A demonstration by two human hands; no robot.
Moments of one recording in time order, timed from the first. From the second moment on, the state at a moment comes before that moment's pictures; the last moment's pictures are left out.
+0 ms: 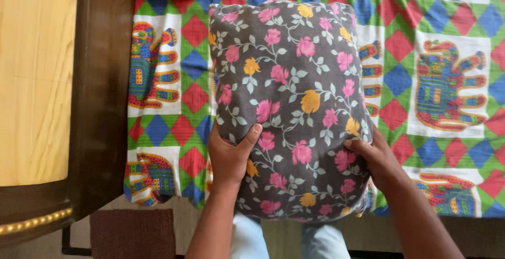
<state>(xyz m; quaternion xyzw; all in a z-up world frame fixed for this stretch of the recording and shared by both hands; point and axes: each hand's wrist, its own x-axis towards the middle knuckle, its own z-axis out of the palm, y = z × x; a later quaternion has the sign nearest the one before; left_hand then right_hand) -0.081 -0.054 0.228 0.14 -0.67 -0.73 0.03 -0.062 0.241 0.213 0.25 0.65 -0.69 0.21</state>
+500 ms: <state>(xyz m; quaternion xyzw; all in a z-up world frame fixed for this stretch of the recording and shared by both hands) -0.080 0.150 0.194 0.13 -0.69 -0.71 -0.01 -0.018 0.423 0.187 0.29 0.66 -0.69 0.06</state>
